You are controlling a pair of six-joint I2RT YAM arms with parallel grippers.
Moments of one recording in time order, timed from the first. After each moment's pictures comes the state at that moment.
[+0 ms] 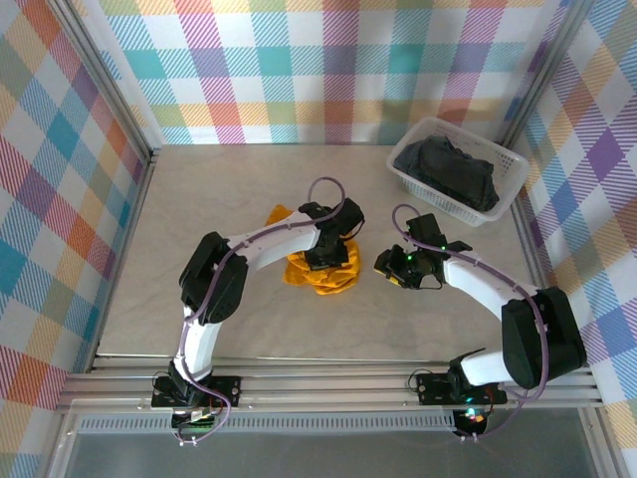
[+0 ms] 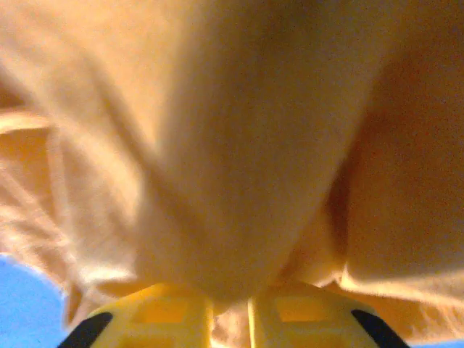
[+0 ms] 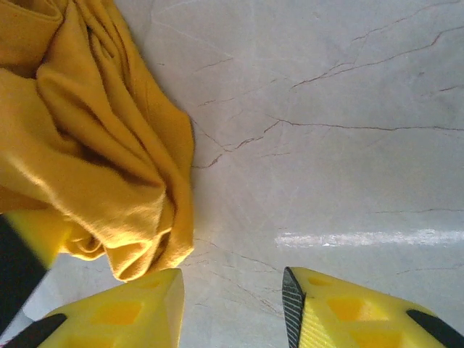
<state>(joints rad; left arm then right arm) -0.82 2.01 1.65 -1.02 -0.12 -0.93 0.36 1.38 0.75 -0.45 -0.38 0.83</state>
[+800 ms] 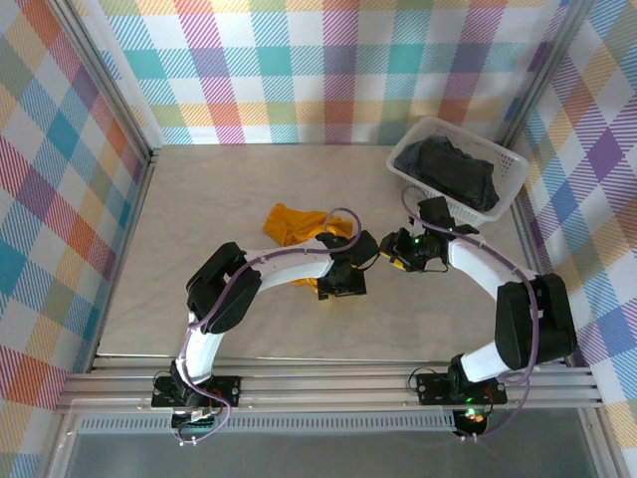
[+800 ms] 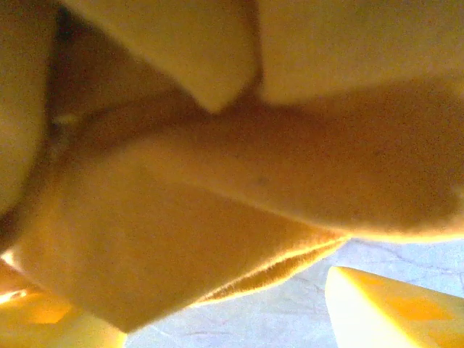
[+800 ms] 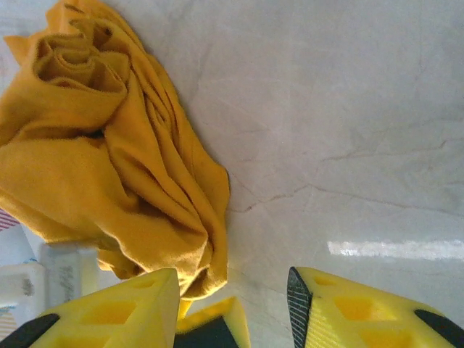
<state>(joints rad) -0.95 2.04 1.50 -0.83 -0.04 -1.04 0.25 1.46 0.87 -0.49 -0.48 0.75</state>
